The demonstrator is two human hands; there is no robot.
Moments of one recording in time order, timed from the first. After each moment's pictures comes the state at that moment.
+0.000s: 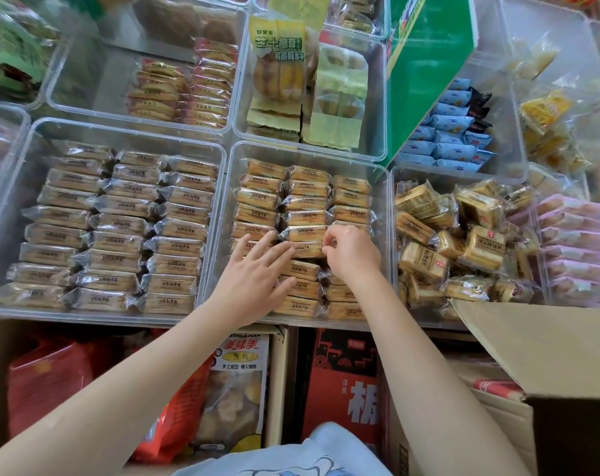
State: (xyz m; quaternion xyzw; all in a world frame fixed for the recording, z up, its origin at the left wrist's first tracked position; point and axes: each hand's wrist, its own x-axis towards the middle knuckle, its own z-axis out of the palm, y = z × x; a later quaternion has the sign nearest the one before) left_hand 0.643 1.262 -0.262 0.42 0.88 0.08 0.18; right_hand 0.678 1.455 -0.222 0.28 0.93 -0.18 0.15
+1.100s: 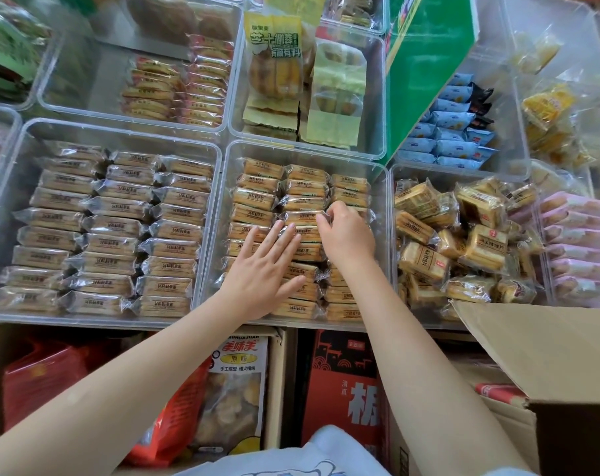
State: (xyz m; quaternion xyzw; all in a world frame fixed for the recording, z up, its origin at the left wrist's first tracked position) left_hand 0.638 1.280 -0.279 0.44 0.88 0.04 0.16; right_hand 0.654 1.459 -0.234 0.30 0.93 -0.20 0.07
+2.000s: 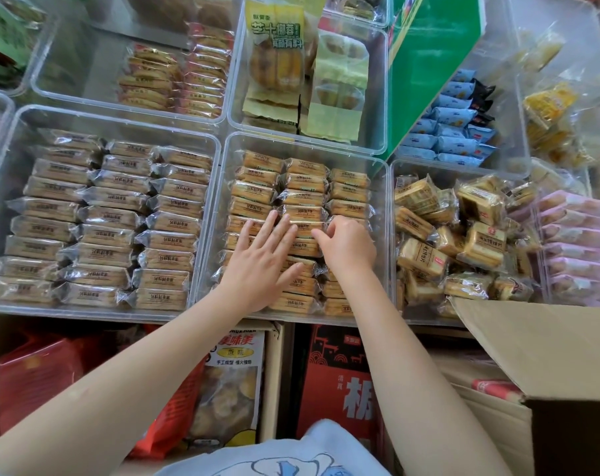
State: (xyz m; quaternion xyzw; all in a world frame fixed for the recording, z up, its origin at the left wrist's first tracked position) left_hand 0.639 1.286 -0.278 0.40 0.90 0.06 0.17; right_hand 0.671 1.453 -0.242 0.34 0.92 -0.16 0.11
